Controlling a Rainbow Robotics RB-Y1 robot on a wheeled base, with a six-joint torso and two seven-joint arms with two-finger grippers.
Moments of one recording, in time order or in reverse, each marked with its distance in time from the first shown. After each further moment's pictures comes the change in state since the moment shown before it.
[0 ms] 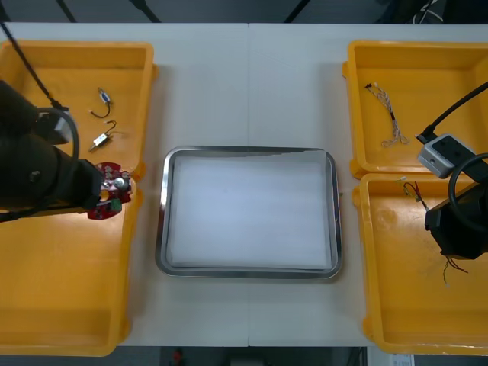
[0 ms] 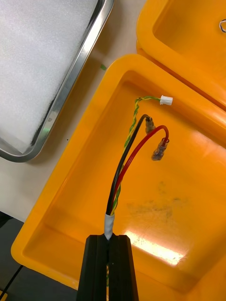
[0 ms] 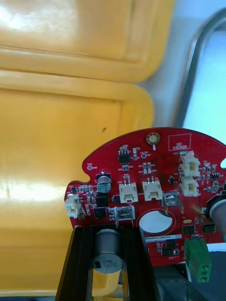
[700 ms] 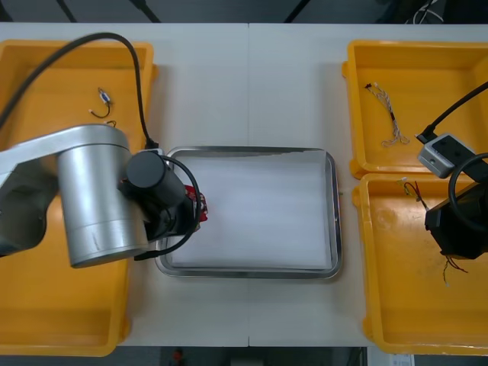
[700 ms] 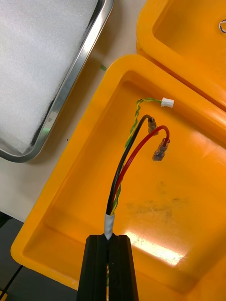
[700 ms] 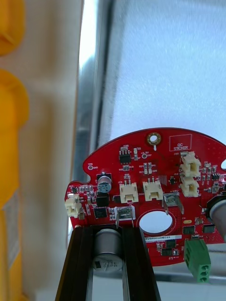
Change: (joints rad) right arm -0.001 0.000 0.000 0.000 0.000 0.000 0.000; left arm -0.193 -0.358 -0.529 0.108 -0.498 0.014 0.330
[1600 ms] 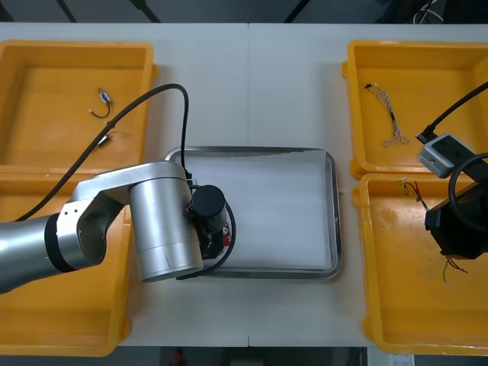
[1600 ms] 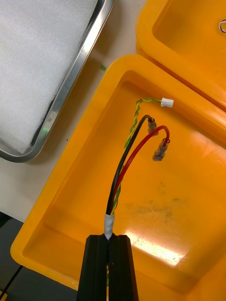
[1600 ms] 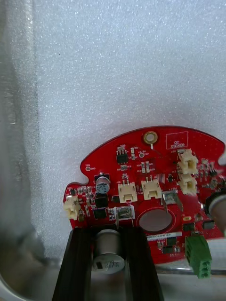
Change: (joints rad) right arm 0.000 0.000 0.000 0.000 0.000 0.000 0.000; left arm -0.004 -0.168 -0.125 0.184 -0.065 -0.022 0.000
